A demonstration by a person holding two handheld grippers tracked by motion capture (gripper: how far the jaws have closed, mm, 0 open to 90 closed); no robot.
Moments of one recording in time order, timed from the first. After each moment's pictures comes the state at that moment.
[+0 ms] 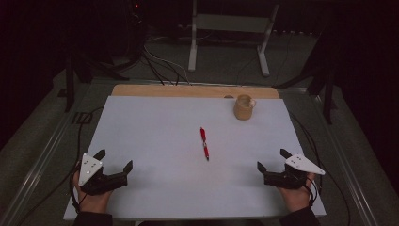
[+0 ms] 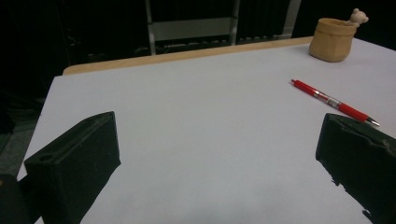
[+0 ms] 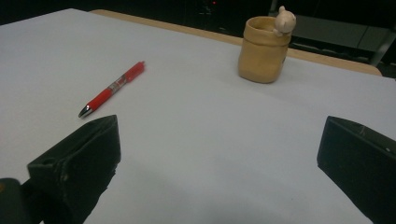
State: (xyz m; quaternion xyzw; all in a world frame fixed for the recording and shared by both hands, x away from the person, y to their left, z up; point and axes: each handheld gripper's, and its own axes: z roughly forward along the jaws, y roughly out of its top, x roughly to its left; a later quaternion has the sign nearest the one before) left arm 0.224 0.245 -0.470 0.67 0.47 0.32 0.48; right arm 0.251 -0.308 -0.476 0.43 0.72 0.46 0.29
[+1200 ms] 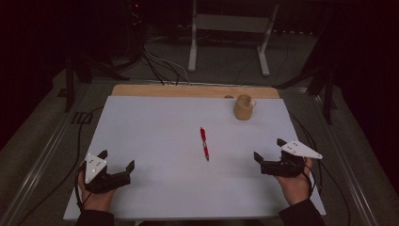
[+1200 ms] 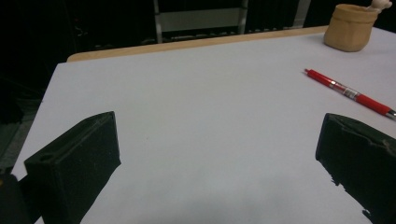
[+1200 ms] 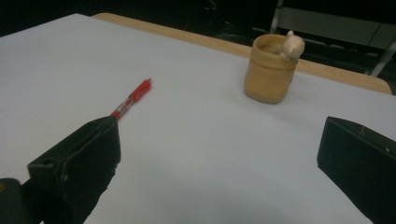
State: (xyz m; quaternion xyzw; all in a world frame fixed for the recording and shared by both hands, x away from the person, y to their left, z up) left arm 0.231 0.243 -0.481 0.67 0.48 0.32 0.46; right arm 0.275 -0.293 -0.437 0.43 0.73 0.45 0.28
